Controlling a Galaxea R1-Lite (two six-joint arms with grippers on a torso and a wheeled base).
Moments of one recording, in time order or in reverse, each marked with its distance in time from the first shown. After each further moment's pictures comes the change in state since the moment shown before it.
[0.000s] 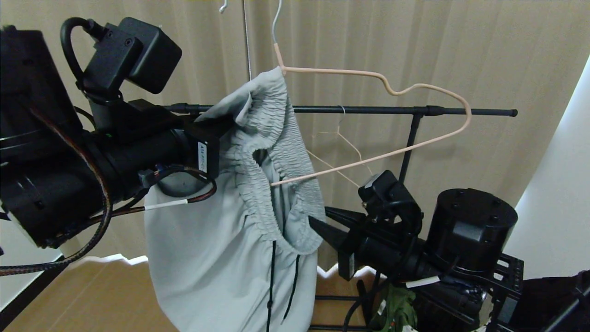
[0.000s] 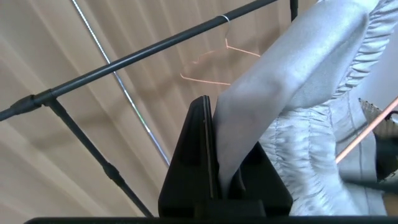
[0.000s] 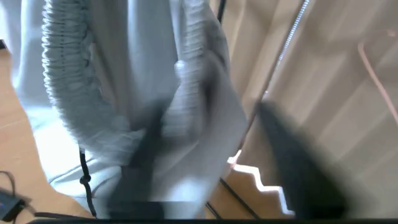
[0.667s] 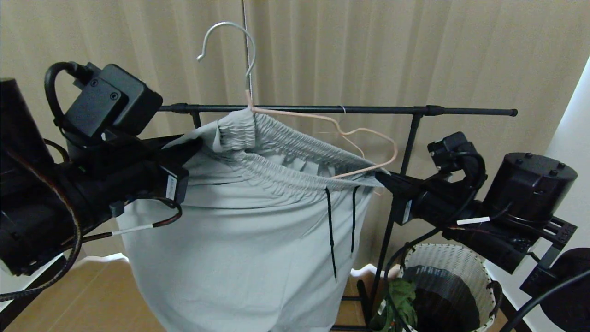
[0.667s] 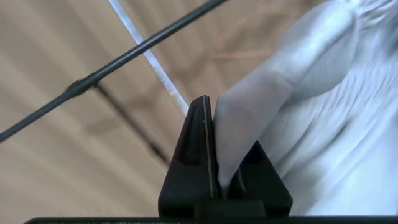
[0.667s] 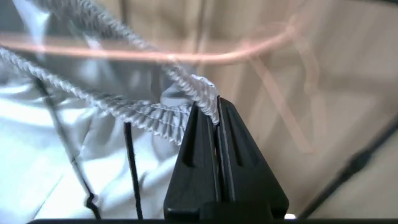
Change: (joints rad) left arm 0.127 -0.069 0.165 -0.046 -0.003 0.186; right arm -0.318 -0.089 0.009 0.009 0.011 -0.009
